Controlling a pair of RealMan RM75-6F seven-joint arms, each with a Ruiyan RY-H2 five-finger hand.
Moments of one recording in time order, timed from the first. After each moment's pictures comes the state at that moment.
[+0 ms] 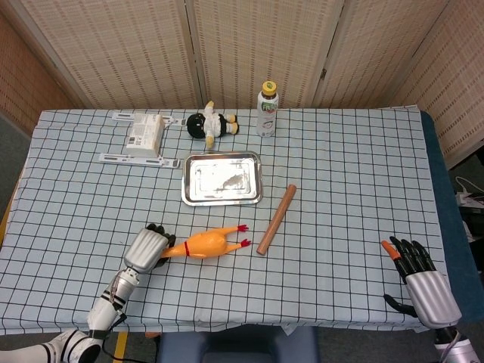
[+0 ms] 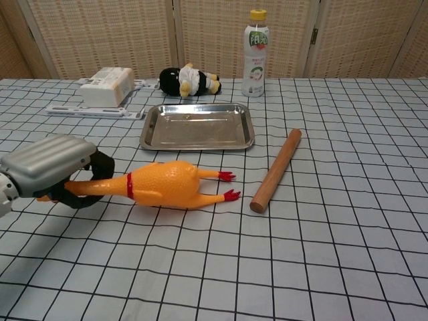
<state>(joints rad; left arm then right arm) -0.51 -1.62 -0.06 -1.34 1.48 1.14 0.31 0.02 -1.14 -0.08 -1.63 -1.72 1.52 -0.04</state>
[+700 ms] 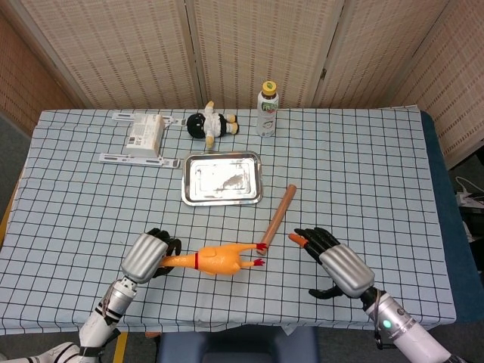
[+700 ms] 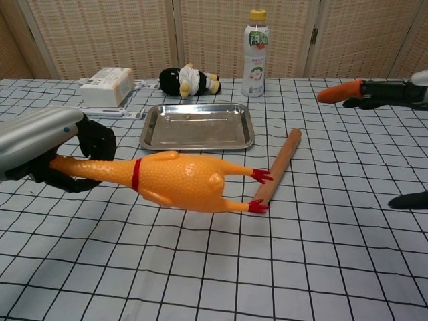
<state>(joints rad) -0.48 -1.51 -0.05 -1.62 1.54 1.24 0.27 0.42 -1.03 0.05 -2.08 -1.53 0.96 -0.03</state>
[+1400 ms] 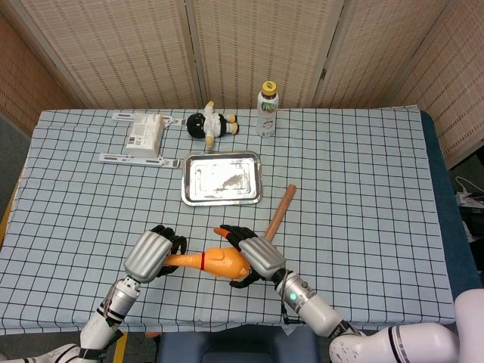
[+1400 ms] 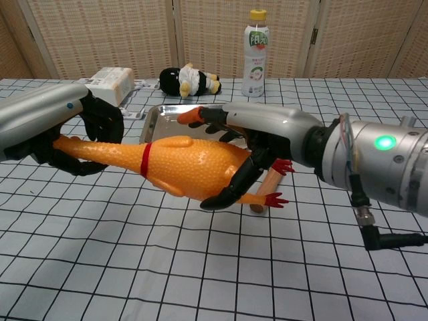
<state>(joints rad) -0.49 -1.47 -0.08 -1.76 1.51 1.23 0.35 0.75 -1.57 0.20 -1.95 -0.93 0.96 -0.32</state>
